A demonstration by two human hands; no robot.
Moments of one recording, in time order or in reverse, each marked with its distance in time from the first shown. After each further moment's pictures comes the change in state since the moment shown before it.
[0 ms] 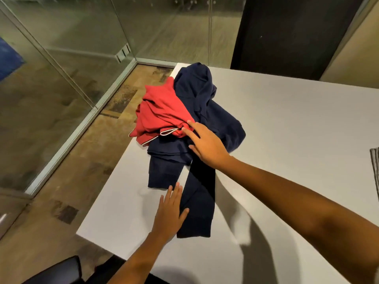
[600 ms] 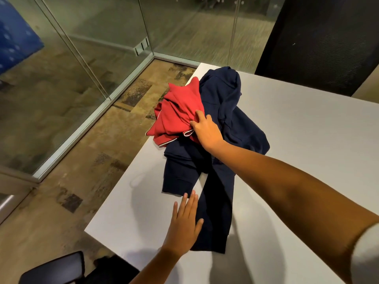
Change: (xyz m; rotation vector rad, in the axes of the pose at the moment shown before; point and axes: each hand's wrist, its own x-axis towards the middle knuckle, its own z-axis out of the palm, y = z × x) left_hand -0.002 -0.006 0.009 0.138 -0.010 -0.059; right_hand 0.113 -0.026 0.032 -0.186 -0.293 0.184
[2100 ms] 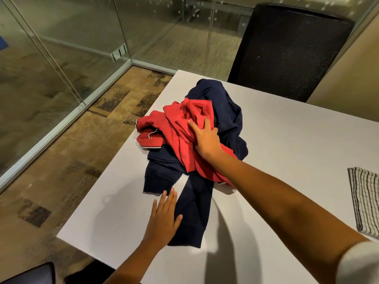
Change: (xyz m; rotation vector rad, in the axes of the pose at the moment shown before) left_hand 0.000 -0.004 0.000 -0.079 0.075 0.046; right_hand -0.071 0.033 -0.025 0.084 -0.083 0.266
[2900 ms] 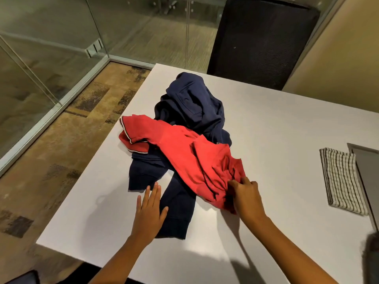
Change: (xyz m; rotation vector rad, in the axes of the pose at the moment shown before) left_hand 0.000 0.005 0.001 0.035 -0.038 -0.027; right_hand -0.215 0.101 0.028 -0.062 0.012 0.347
